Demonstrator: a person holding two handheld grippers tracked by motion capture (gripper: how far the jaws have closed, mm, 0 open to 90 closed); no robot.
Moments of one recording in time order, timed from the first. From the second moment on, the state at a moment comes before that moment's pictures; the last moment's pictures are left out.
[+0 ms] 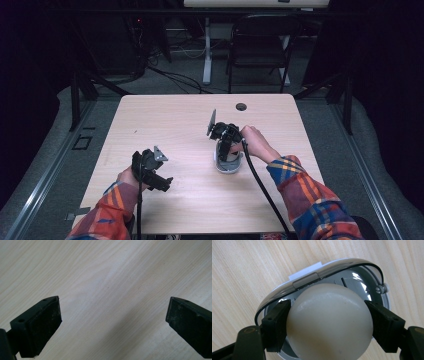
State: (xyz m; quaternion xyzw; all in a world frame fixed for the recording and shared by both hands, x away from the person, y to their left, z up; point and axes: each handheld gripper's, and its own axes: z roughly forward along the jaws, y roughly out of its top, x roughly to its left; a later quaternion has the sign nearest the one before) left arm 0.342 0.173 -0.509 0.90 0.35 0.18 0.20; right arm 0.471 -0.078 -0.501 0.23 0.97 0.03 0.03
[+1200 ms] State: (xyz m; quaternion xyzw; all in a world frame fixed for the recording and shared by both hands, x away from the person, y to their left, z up) left arm 0.342 0.173 -0.509 0.90 0.35 0.18 0.20; right arm 0.454 -0.097 -0.475 0.23 0.97 0.06 0.04
